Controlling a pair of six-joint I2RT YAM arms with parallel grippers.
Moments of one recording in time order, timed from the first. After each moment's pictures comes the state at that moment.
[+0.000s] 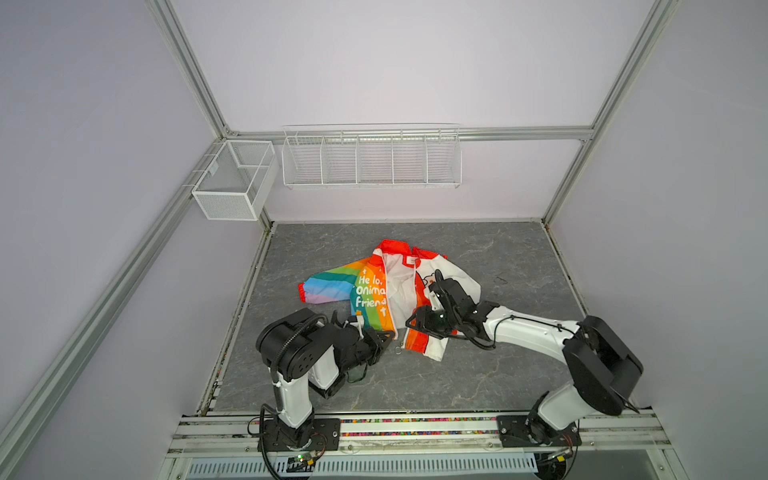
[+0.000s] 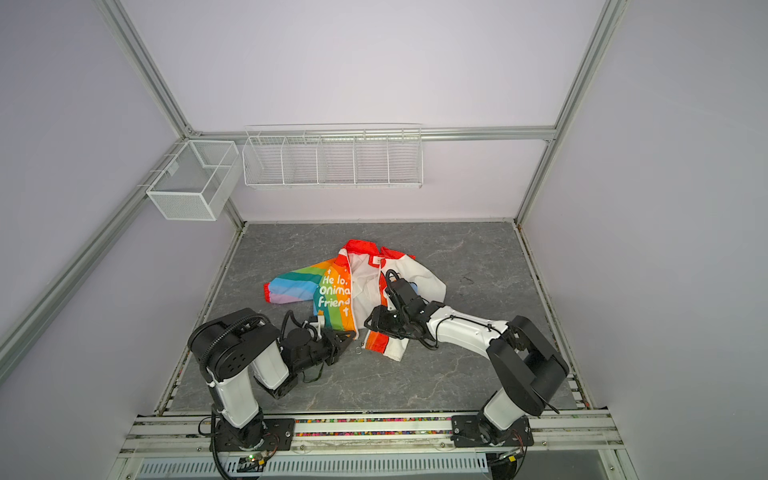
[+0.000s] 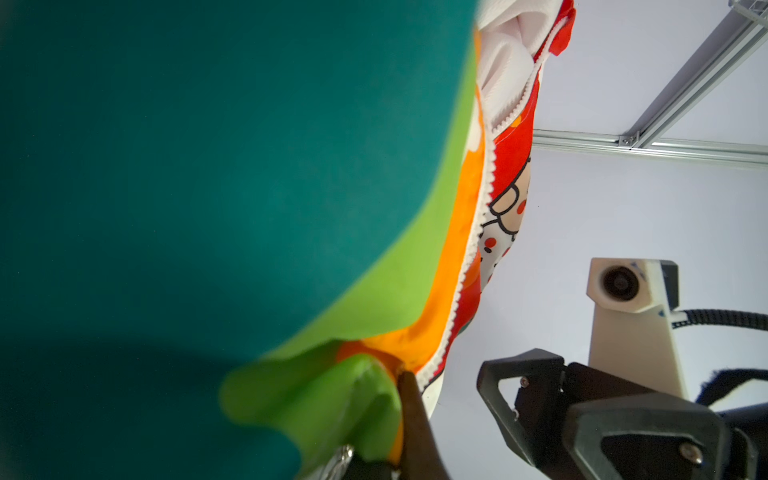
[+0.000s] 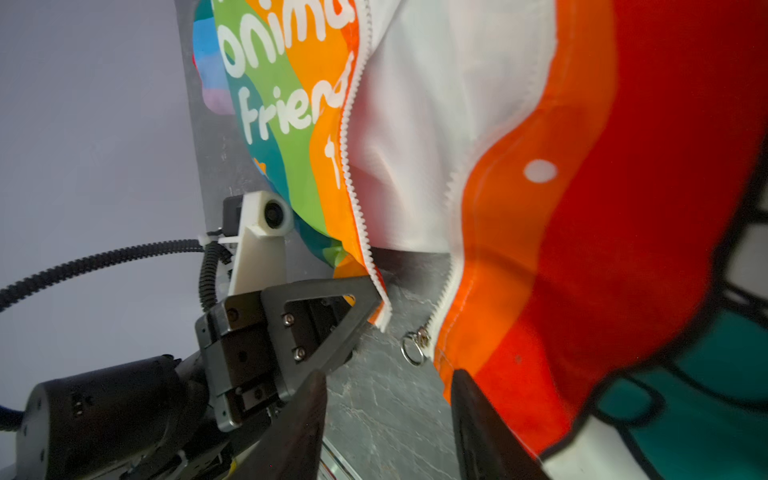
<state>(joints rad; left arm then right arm) -0.67 1.86 0.14 1.38 0.31 -1.48 0.76 1.55 0.87 -0.19 -0.34 0.93</state>
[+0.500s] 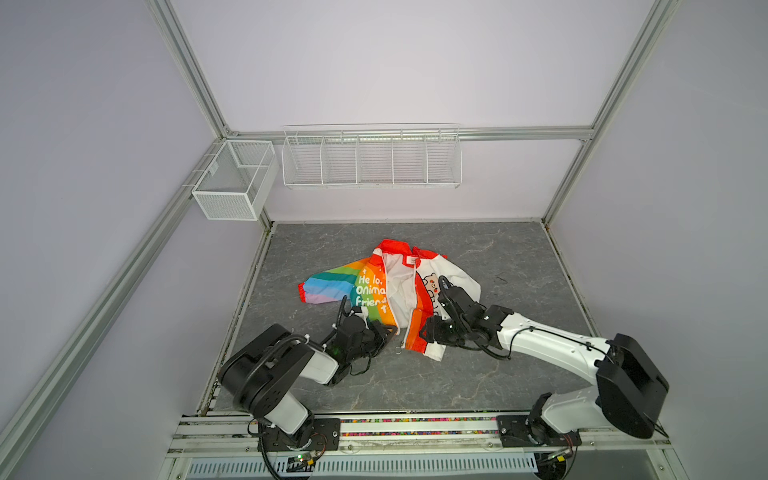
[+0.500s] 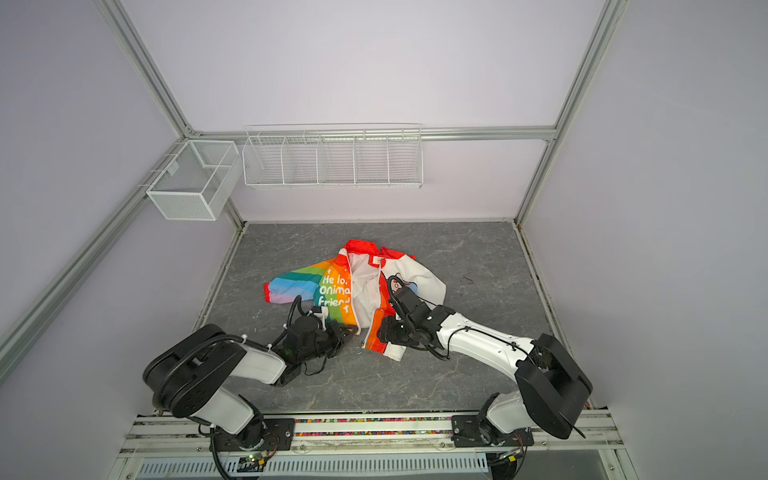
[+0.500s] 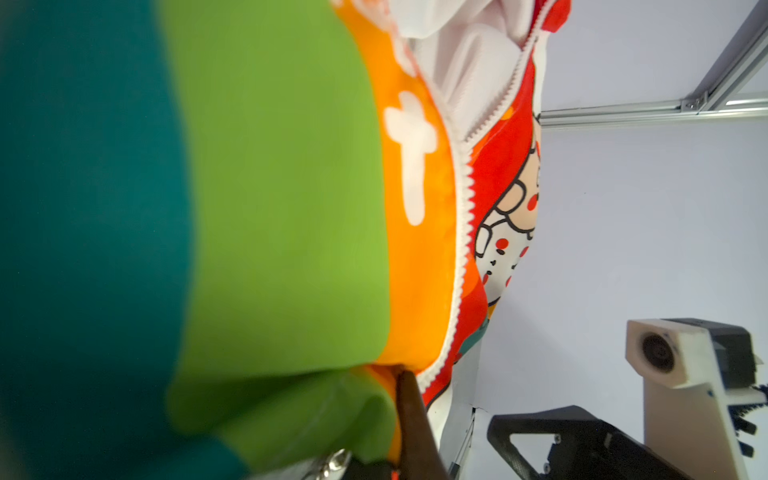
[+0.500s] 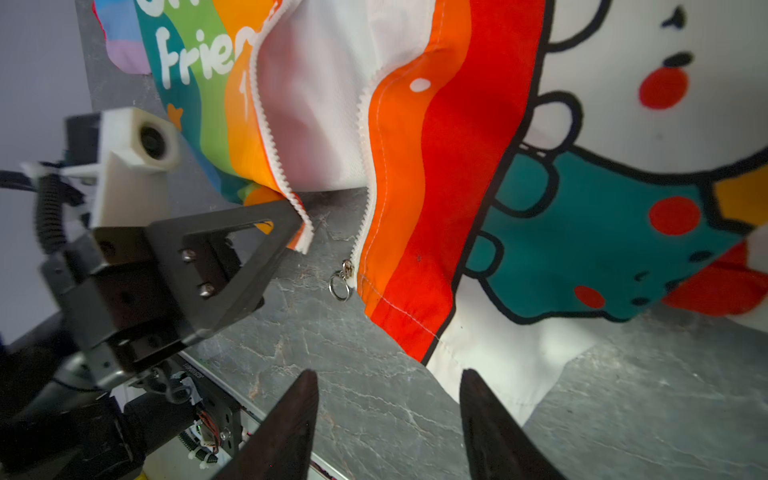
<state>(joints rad) -0.68 1.54 0.28 0.80 0.25 -1.30 0.82 1.42 0.86 -0.44 -0.18 0.85</state>
